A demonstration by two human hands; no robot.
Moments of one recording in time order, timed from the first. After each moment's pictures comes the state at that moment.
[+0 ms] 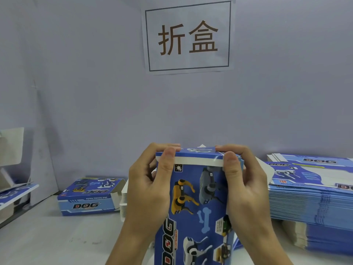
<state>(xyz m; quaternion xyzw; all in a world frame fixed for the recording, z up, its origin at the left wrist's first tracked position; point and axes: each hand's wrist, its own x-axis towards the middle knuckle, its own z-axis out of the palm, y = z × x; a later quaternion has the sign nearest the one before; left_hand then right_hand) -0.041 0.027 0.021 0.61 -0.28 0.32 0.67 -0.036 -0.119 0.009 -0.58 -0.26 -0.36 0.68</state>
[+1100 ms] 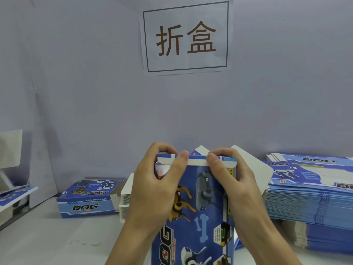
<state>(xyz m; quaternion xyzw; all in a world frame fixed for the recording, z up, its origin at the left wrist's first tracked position) -0.043 0.022 0.029 0.65 -0.21 0.28 0.67 -0.039 -0.122 0.018 -0.58 -0.21 -0.20 0.76</state>
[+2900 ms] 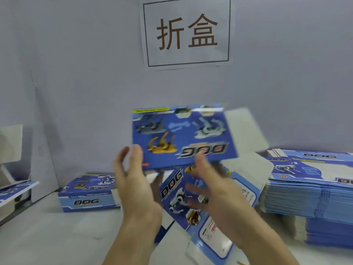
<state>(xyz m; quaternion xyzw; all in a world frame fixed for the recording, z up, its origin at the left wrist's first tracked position) -0.011 0.031 0.010 0.38 -0.01 0.30 0.88 -0.039 -0.104 0.013 -0.66 -0.11 -0.01 0.75</state>
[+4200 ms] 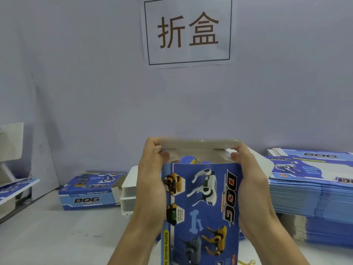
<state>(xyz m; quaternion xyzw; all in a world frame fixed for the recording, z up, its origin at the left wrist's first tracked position) -0.033 0.020 0.013 0.56 -0.22 0.26 0.76 -0.030 -0.130 0.011 -0.57 -0.18 -0.17 0.78</state>
